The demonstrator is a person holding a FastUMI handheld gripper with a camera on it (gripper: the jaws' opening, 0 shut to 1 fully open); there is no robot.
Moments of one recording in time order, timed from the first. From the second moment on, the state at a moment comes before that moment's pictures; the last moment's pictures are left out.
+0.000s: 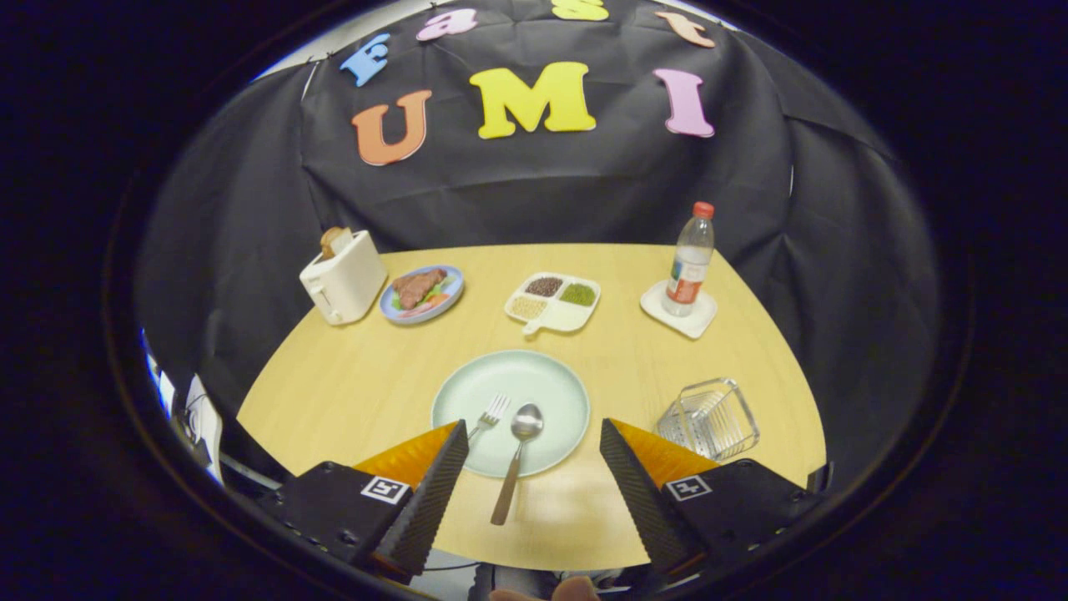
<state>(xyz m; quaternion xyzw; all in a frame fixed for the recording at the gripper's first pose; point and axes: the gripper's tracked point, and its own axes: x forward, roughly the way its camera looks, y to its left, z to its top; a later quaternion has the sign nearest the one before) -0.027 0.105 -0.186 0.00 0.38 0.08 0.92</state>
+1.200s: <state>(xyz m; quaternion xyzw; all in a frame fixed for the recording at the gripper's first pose) -0.043 0.133 -0.323 0.00 0.54 0.06 0.84</state>
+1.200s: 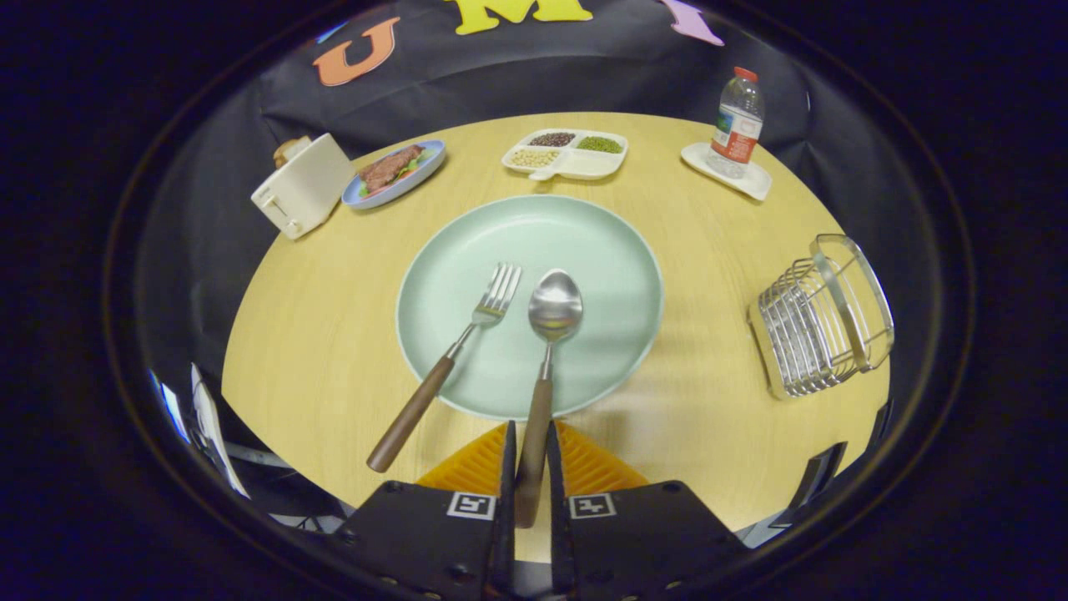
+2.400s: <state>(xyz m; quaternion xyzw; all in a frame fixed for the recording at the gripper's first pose) -0.044 0.020 -0.175 0.04 0.50 0.03 0.87</state>
